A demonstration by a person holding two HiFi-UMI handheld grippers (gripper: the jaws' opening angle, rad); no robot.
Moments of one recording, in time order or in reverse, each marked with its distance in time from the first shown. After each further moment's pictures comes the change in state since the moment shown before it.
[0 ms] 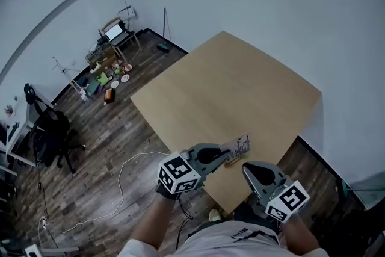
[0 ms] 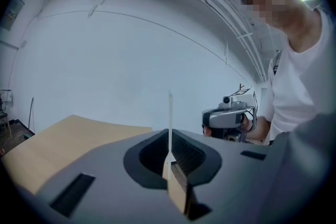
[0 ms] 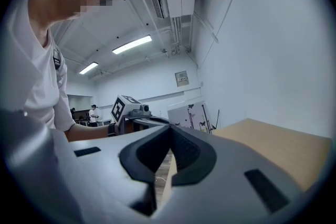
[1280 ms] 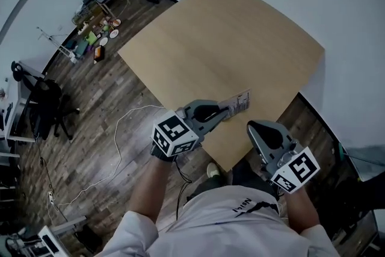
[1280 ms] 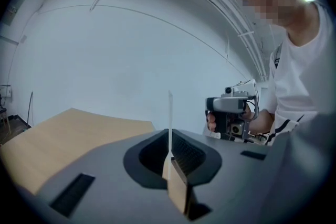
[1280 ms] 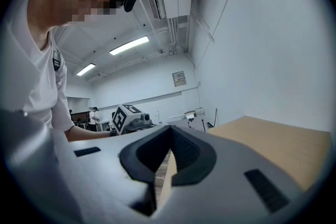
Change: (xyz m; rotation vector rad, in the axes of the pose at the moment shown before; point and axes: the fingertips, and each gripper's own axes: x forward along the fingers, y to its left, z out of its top) left arm 0.022 -0.001 -0.028 -0.006 0.032 -0.004; right arm -0.019 -0.014 0.003 0.013 -0.012 -0.018
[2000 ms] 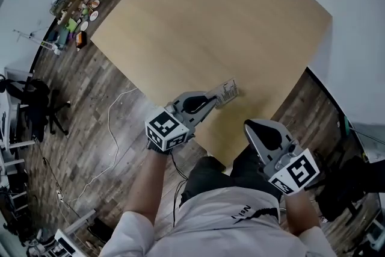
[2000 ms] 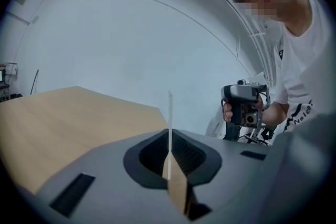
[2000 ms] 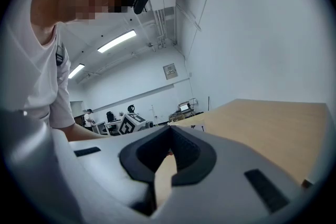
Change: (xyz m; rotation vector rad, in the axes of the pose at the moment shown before) left arm 0.046 0.078 -0.140 -0.108 0.035 0.031; right arm 0.018 -0.052 -0.114 0.099 0.063 -0.055
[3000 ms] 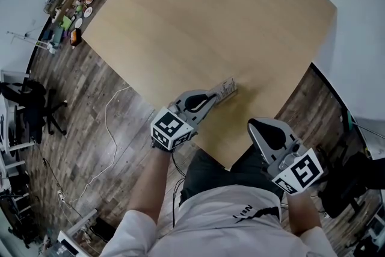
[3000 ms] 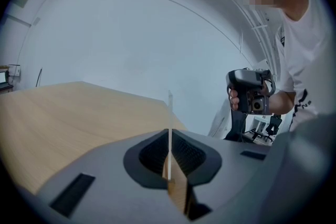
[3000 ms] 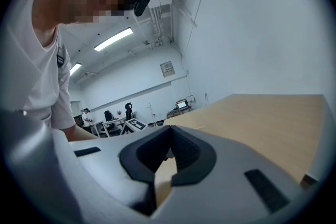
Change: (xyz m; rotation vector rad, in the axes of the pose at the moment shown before) left arm 0.022 0.029 -0.067 0.016 0.031 0.044; right arm 0.005 -0.022 -0.043 0.018 0.017 -0.021
